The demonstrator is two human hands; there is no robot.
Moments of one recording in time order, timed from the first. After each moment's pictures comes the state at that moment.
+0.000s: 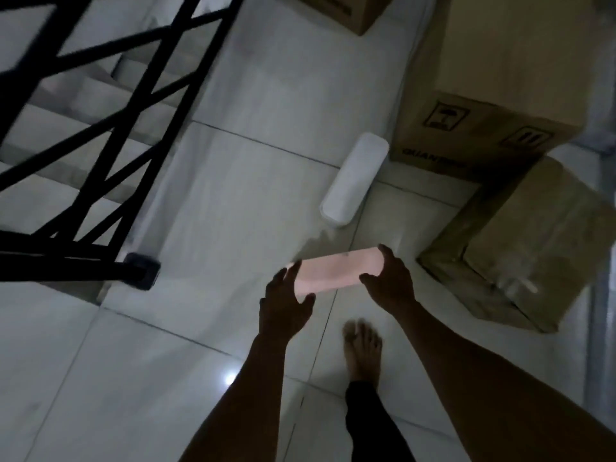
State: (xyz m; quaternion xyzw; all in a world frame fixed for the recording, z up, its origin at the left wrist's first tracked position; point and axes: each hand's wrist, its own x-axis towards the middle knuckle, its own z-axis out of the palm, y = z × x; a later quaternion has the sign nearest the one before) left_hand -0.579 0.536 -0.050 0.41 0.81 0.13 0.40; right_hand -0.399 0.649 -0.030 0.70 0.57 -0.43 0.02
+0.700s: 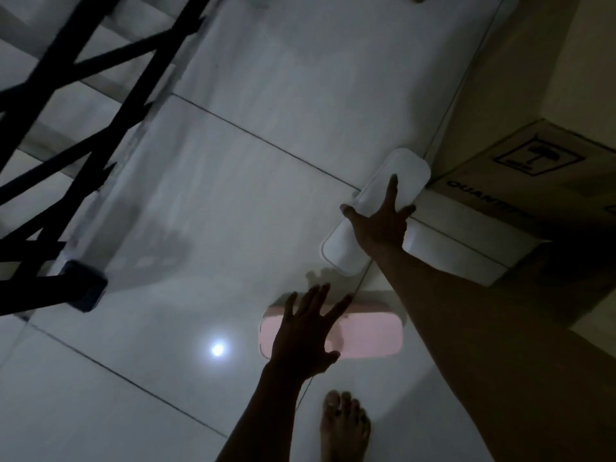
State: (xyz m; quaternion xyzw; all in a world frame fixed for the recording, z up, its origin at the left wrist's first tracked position) left_hand -0.547 0.640 -0.173 0.62 0.70 -0.05 0.35; right_hand -0.496 0.861 -0.164 0.72 0.54 -0.44 -0.02
